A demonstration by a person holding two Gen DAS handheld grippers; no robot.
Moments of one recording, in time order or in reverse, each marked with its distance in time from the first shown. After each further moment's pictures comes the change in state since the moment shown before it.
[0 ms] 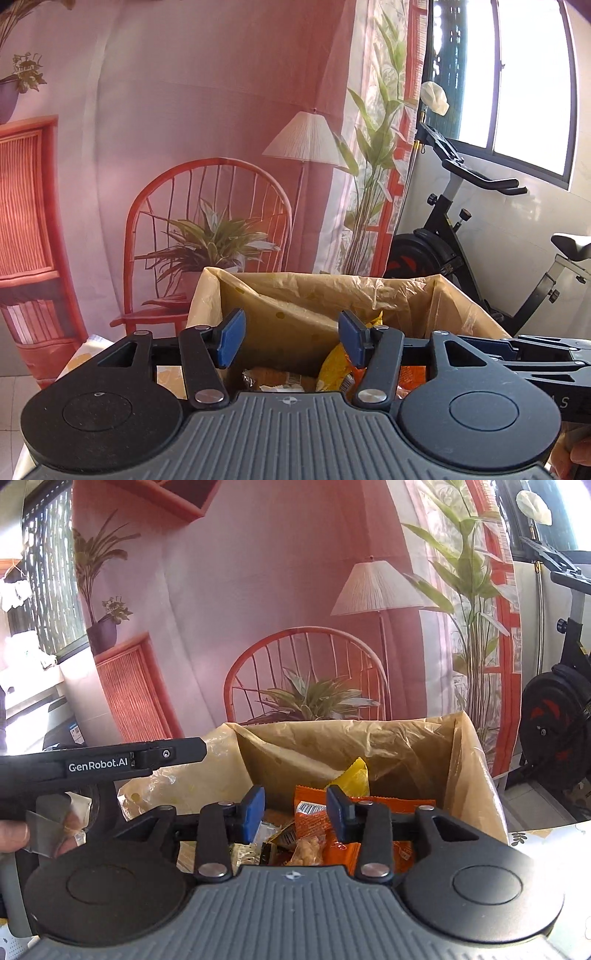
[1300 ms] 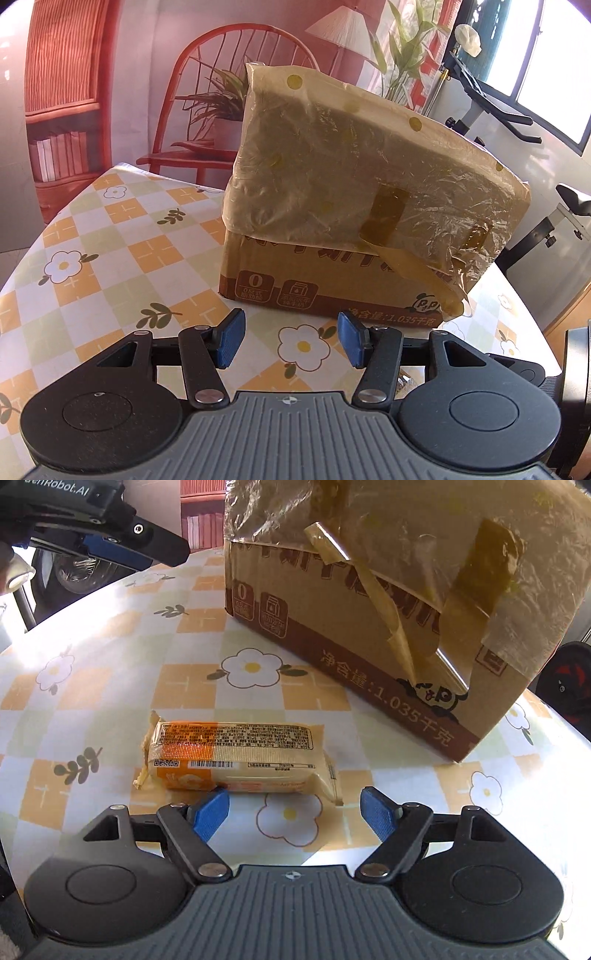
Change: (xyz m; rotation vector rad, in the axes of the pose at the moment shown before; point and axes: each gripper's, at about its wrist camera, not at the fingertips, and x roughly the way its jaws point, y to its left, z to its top) left arm -0.049 0.032 -0.150 -0.163 0.286 -0.001; right arm -0.004 0.040 -0.203 -0.387 0.512 -0.026
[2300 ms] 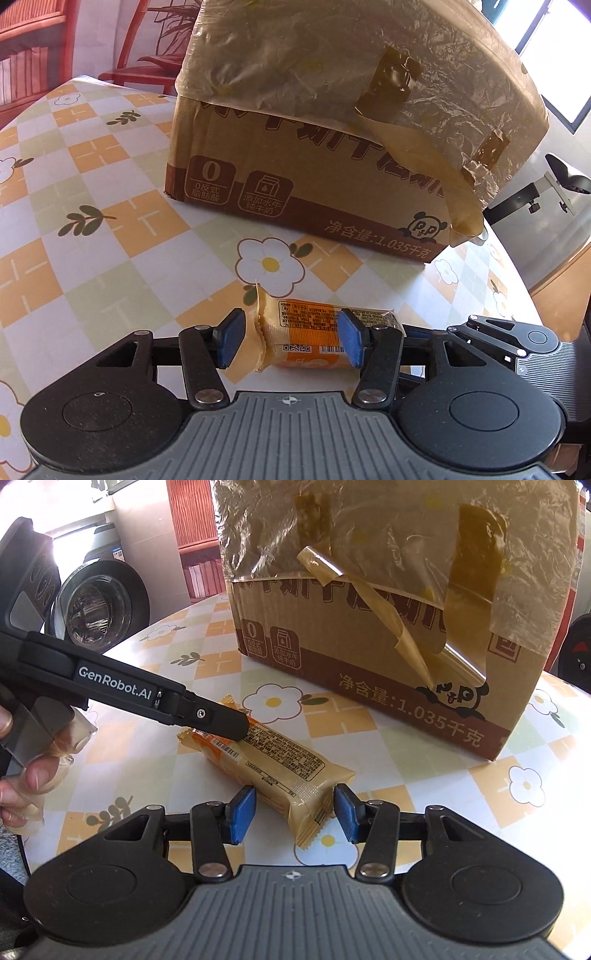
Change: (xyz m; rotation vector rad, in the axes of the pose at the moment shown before) left arm 0.070 -0.003 -0.048 -0.042 0.189 -0.135; right arm 0.005 -0.008 -0.004 0.144 -0.108 0.115
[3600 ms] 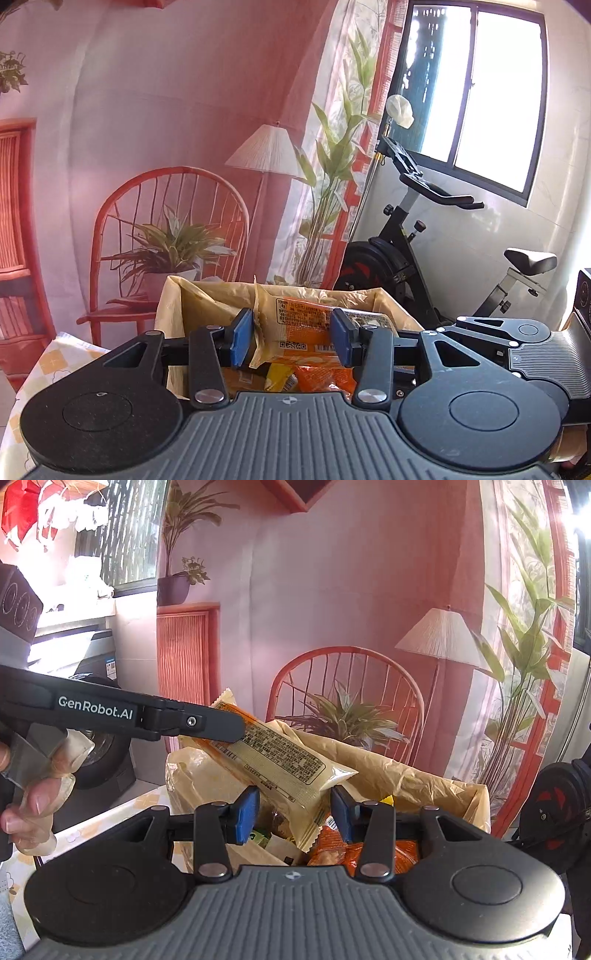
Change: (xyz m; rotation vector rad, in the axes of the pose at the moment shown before) left arm -0.114 -0.088 0.186 0.203 -0.448 -0.008; right arm -0.100 -0.031 0.196 -0.118 -0.379 -0.081
